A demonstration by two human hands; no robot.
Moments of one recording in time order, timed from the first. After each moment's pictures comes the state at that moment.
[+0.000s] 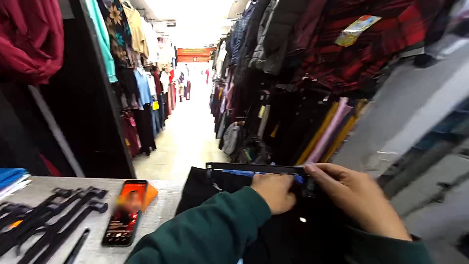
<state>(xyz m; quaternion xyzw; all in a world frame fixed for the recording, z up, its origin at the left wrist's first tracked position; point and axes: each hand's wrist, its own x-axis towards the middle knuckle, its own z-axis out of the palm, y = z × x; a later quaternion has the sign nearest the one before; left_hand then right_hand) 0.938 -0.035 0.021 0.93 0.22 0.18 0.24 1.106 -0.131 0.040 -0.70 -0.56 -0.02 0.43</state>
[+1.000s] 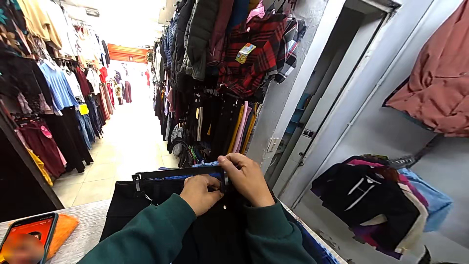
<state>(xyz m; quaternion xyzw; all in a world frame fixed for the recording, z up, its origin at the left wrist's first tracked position) 0.925 -0.051 0.041 0.88 0.20 0.17 0.38 1.069 -0.138 0.055 -0.66 -0.55 -0.09 0.50</state>
